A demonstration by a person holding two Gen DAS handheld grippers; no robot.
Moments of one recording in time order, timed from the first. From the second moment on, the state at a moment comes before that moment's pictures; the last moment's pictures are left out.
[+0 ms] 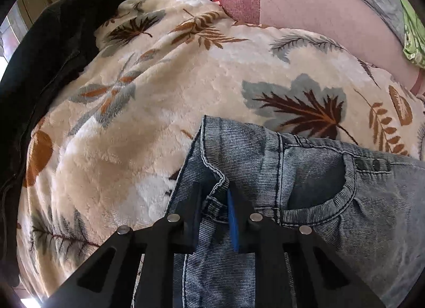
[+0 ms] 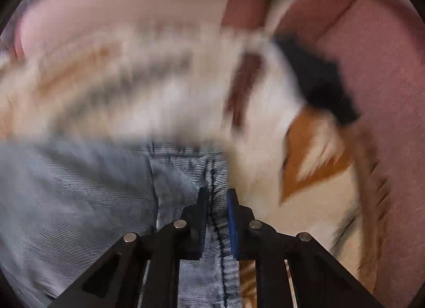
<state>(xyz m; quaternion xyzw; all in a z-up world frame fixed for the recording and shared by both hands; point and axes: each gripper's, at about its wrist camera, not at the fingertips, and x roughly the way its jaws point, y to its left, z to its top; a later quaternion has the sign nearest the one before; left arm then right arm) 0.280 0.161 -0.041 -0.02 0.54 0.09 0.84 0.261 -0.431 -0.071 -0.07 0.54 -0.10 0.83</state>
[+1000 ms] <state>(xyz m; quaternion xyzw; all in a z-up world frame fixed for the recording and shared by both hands) 0.189 0.180 0.089 -0.10 0.38 0.06 0.92 0.179 -0.470 0.072 0.12 0.39 -0.04 0.91</state>
